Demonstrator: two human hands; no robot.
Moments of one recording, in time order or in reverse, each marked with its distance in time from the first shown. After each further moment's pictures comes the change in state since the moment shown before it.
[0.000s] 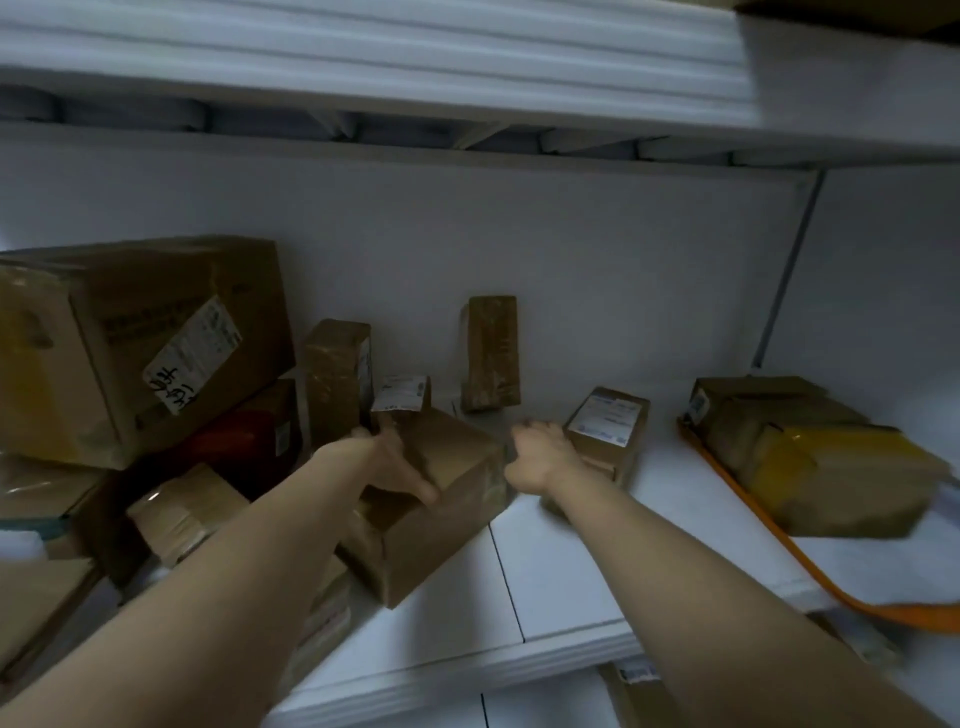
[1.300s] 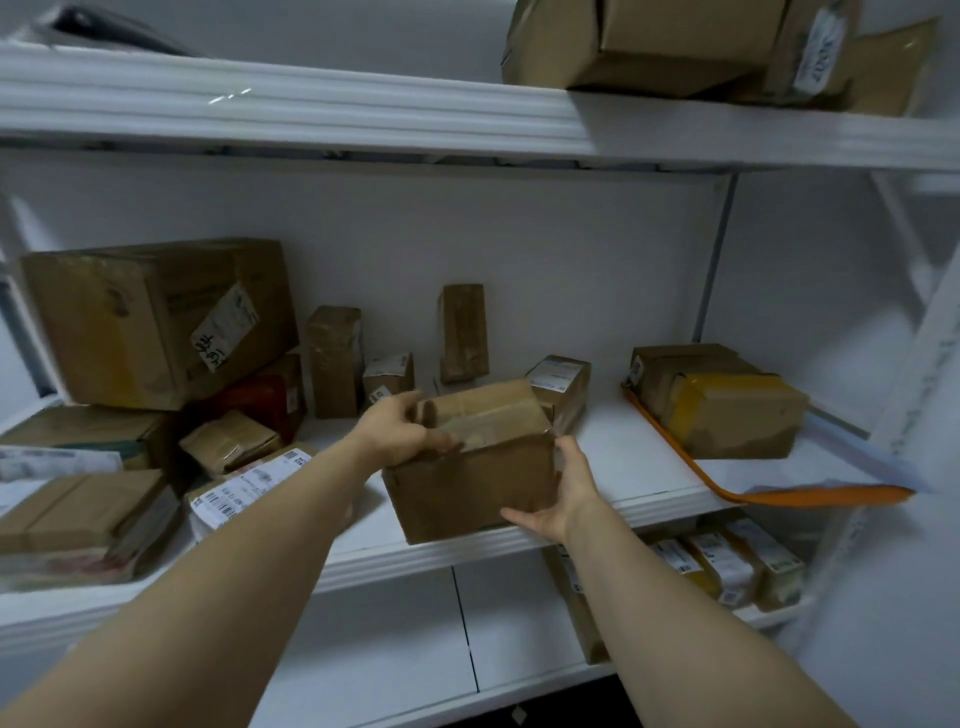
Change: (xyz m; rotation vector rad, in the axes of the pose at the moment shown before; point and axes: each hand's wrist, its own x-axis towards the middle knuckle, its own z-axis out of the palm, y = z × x) left_hand -0.136 0.020 0.050 -0.626 0.290 0.325; right_hand -0.157 0.047 0.045 1.967 -0.071 0.528
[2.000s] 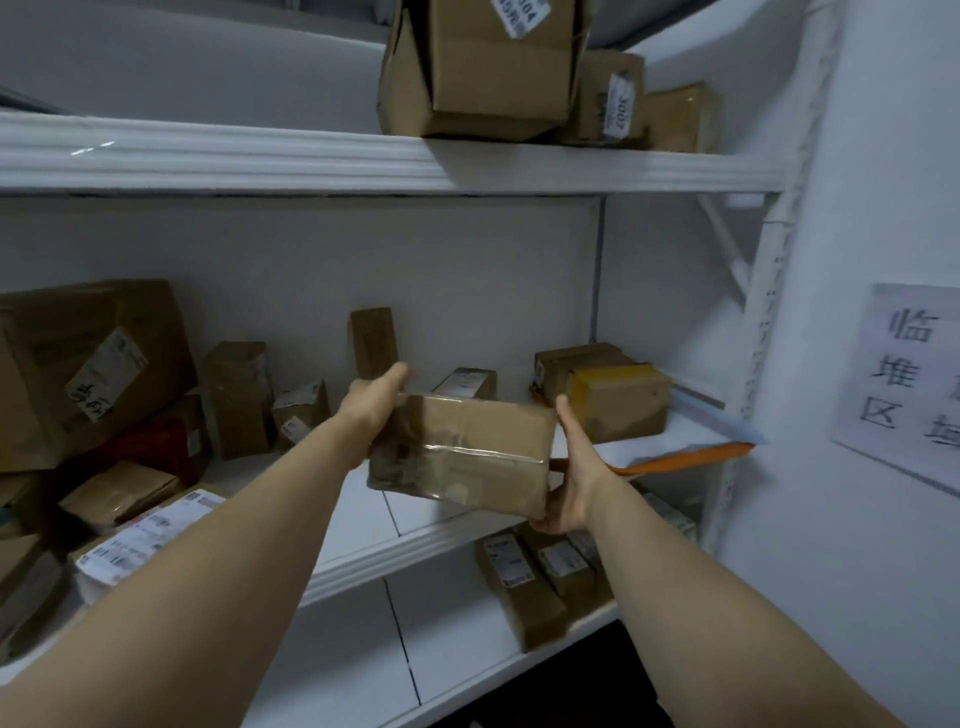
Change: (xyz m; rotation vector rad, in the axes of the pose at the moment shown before) left_hand -0.024 0.087 0.030 -0.531 -0.044 -0.052; right_hand -0.080 -0.061 -0.082 -0.093 0.134 -0.012
